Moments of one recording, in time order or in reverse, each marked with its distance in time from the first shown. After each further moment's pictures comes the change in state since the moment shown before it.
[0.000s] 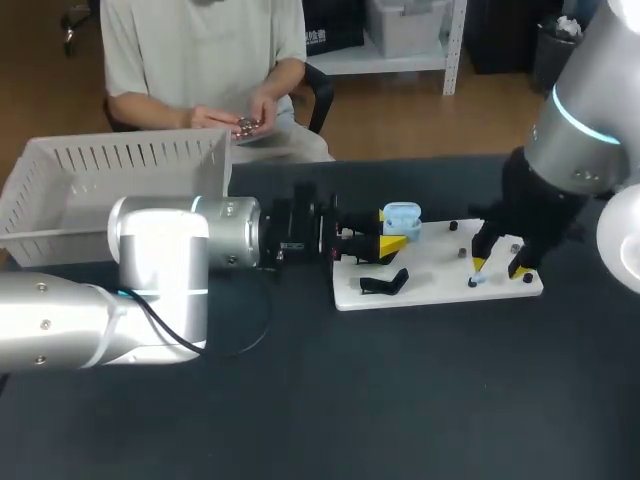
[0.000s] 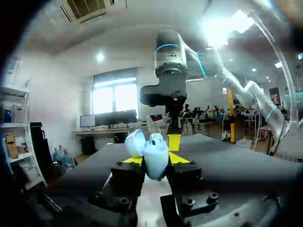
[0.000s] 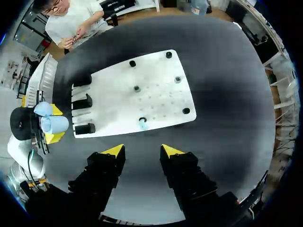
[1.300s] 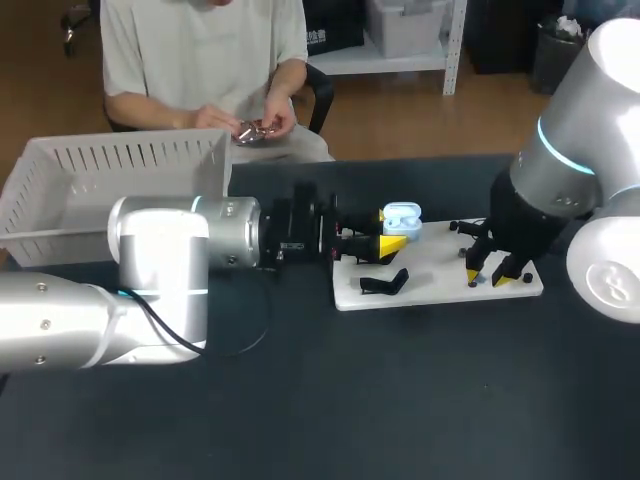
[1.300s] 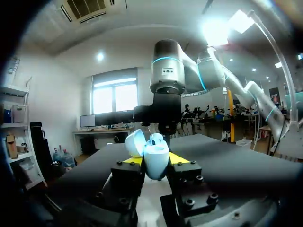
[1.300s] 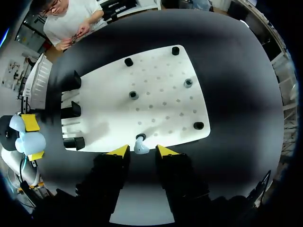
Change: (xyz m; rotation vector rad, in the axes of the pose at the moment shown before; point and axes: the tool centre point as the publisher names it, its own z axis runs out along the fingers) left arm 0.000 0.000 0.000 0.000 0.000 0.000; right arm -0.018 -0.003 0.046 -0.011 -0.022 0.001
